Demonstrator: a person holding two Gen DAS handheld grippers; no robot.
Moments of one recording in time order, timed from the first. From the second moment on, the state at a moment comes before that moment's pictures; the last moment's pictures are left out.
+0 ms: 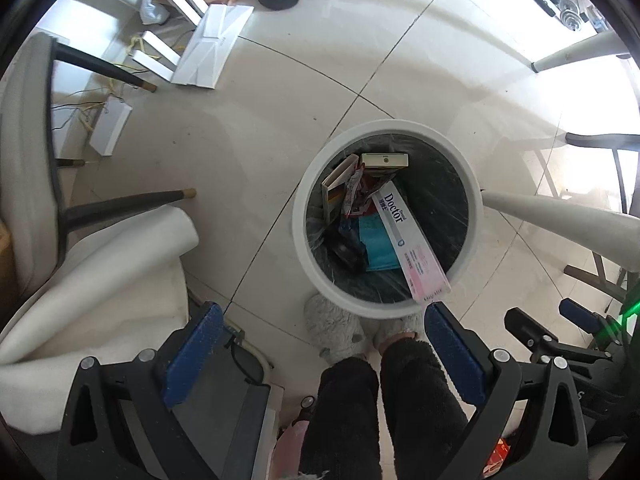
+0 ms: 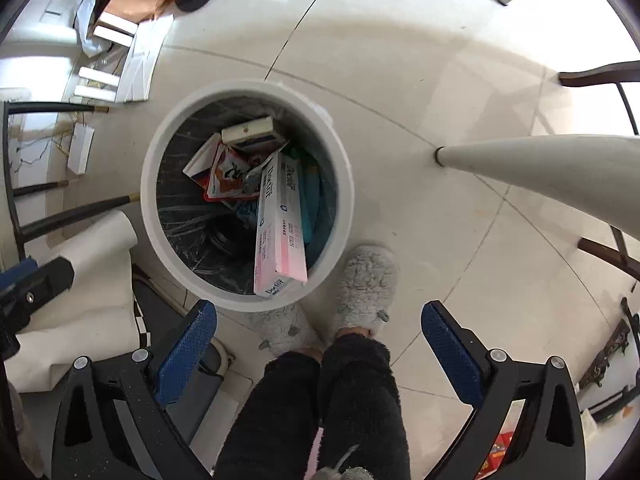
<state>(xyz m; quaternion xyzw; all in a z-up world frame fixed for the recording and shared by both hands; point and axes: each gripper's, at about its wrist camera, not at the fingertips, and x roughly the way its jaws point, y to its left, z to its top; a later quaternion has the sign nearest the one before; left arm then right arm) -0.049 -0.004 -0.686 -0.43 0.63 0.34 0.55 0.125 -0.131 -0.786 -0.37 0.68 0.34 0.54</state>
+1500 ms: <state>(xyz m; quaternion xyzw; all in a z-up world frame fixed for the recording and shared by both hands) 0.052 0.022 -0.254 -0.29 0.51 0.40 0.70 0.222 -0.157 -0.271 -0.17 0.61 0.41 0.66</state>
